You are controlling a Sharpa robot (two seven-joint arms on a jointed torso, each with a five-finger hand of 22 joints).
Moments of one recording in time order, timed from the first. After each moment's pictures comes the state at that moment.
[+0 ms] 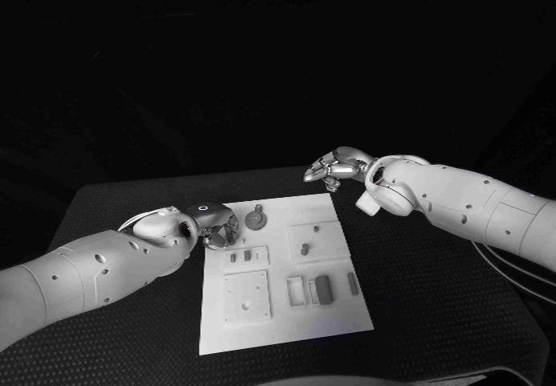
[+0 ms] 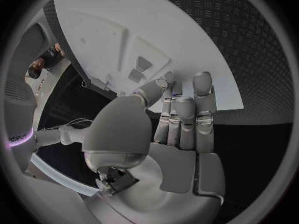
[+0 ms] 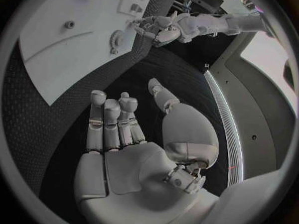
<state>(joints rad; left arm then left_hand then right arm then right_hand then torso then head) 1.19 -0.55 -0.22 1.08 -1.55 -0.22 0.10 1.24 -0.05 0.62 -0.29 0.05 1.04 0.11 0.32 0.45 1.27 0.04 0.11 0.19 1.27 -0.06 1.38 0.44 0.04 1.39 -0.15 0.39 1.31 1.19 -0.69 0.04 1.08 -0.80 -0.04 0.10 0.88 -0.08 0.48 -0.28 0.04 0.84 0.15 0.21 0.52 1.10 0.05 1.18 0.91 1.04 -0.05 1.37 0.97 0.25 0.96 0.03 0.97 1.30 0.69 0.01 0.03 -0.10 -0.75</state>
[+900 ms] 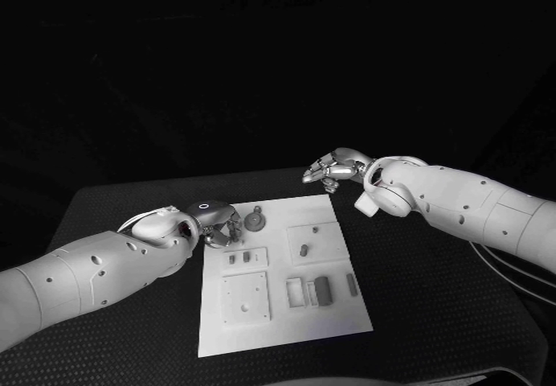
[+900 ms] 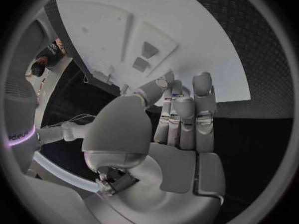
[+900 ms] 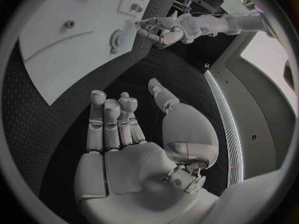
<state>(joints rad) 1.19 -0.56 -0.19 1.11 -1.55 -0.25 0.11 1.24 -0.06 0.62 -0.29 0.05 1.04 0.11 0.33 0.45 1.28 0.04 0.11 0.20 1.26 -0.06 1.38 0.44 0.04 1.39 -0.15 0.39 1.31 1.19 -0.68 0.04 1.07 -0.80 -0.04 0.10 0.88 -0.08 0.48 -0.28 0.04 0.84 0.15 0.21 0.52 1.10 0.05 1.18 0.91 1.04 -0.05 1.37 0.97 0.25 0.96 0.03 0.97 1.30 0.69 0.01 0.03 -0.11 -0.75</state>
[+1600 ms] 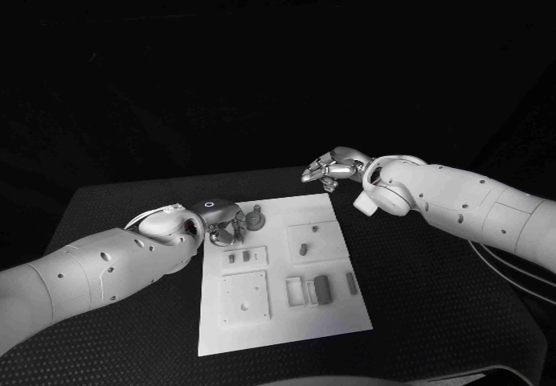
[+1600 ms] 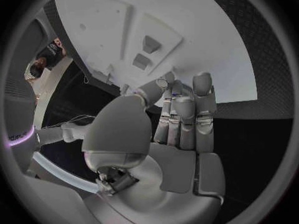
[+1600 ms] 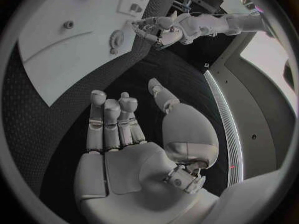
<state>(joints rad) 1.19 -0.52 -0.19 1.08 -1.55 -0.24 0.11 1.24 -0.06 0.62 -0.29 0.05 1.04 0.11 0.32 0.45 1.28 0.04 0.11 0.20 1.26 -0.06 1.38 0.44 0.04 1.39 -0.16 0.39 1.31 1.19 -0.68 0.04 1.07 -0.80 -0.04 0.10 0.88 -0.08 0.48 -0.28 0.04 0.84 0.15 0.21 0.52 1.10 0.05 1.18 0.91 1.04 -0.05 1.37 0.97 0.25 0.96 0.03 0.97 1.30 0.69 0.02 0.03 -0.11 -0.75</state>
